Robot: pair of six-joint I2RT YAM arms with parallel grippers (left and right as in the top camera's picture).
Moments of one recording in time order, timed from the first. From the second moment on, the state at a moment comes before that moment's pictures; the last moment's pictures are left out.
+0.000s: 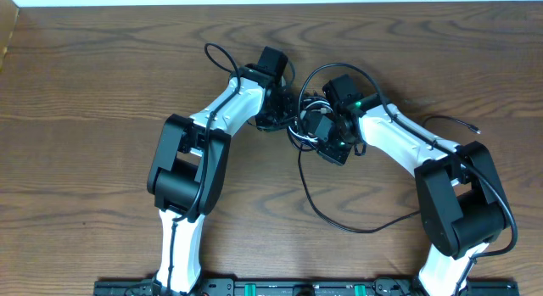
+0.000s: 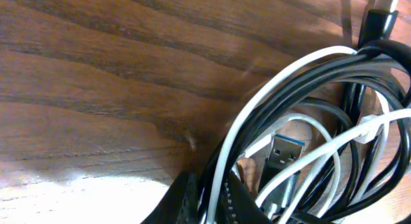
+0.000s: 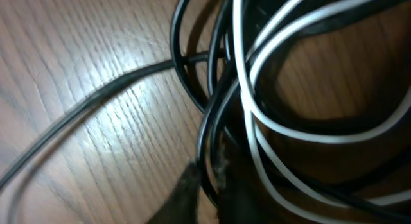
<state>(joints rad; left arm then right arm) -0.40 2.19 1.56 -0.72 0.35 -0.63 0.44 1.93 1.23 -0.70 -0.26 -0.64</state>
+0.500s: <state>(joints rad) -0.40 2.19 1.56 -0.71 0.35 -0.61 0.44 1.88 1.23 -0.73 -0.30 -0.64</state>
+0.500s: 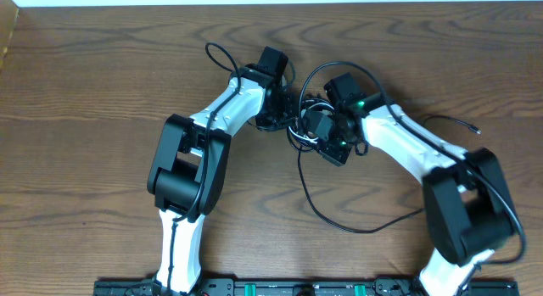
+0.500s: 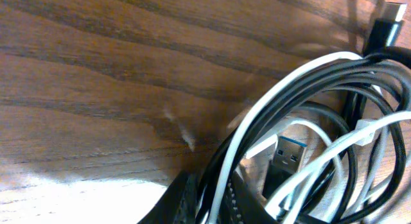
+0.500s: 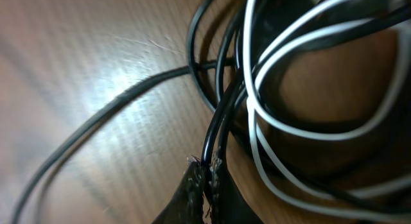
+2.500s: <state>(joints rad) -0.41 2.19 1.56 -0.72 0.33 -0.61 0.41 1.84 1.23 -0.71 -0.31 -0.61</state>
